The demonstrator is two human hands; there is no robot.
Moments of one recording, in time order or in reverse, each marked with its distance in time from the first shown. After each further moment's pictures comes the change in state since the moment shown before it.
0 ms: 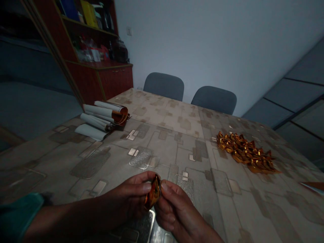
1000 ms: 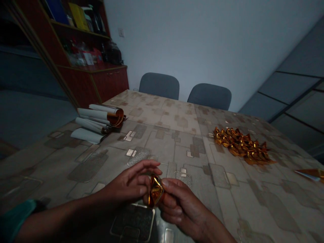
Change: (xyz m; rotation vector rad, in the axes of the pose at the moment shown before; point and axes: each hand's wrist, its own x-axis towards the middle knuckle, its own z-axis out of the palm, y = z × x) left_hand 0.001 0.017 0.000 0.463 -0.002 0.200; right_hand -0.002 -0.014 -0.005 0.039 -0.028 0.058
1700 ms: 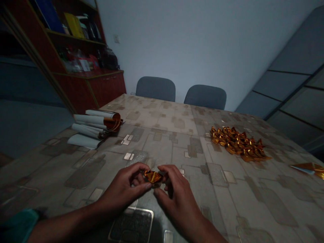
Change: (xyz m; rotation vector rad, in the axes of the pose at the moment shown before) left_hand 0.007 0.001 0.001 0.688 0.378 0.146; right_hand -0.001 -0.002 0.004 -1.308 0.403 -0.613
